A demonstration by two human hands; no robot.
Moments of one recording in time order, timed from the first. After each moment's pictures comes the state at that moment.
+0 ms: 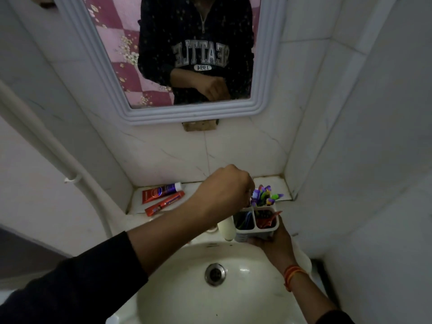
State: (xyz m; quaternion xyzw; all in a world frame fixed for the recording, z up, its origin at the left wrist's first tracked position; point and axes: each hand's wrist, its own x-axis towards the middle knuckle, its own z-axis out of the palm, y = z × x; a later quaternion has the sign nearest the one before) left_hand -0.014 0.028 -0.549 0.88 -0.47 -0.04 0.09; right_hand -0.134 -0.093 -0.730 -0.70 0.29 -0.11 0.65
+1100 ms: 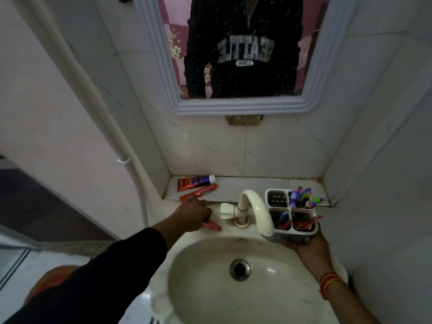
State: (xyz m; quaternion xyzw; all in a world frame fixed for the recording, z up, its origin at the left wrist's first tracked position) left_hand 0.059 0.177 -0.704 0.91 -0.34 -0.18 -0.14; right_hand -0.132 -0.095 -0.748 -0.74 0.29 -0.13 0.60
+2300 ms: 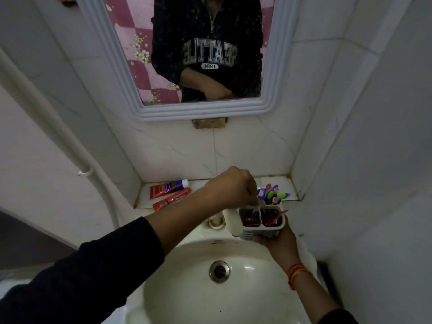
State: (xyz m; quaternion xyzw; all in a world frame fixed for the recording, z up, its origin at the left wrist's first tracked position) left_hand 0.005 0.028 -0.571 0.88 -0.41 -0.17 0.15; right_hand -0.131 -0.088 -0.731 -0.70 0.27 -0.15 0.64
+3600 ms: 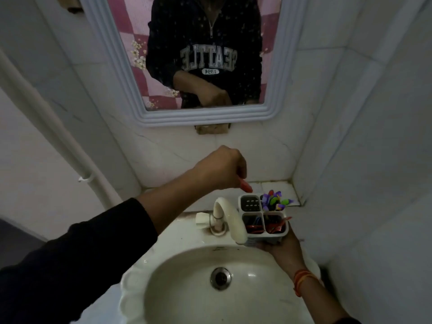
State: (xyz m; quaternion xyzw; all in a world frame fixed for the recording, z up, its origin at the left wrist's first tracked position) left_hand 0.048 0.036 -0.532 0.90 -0.40 -0.13 0.12; right_hand -0.131 -0.091 -0.736 -0.70 0.26 -0.14 0.65
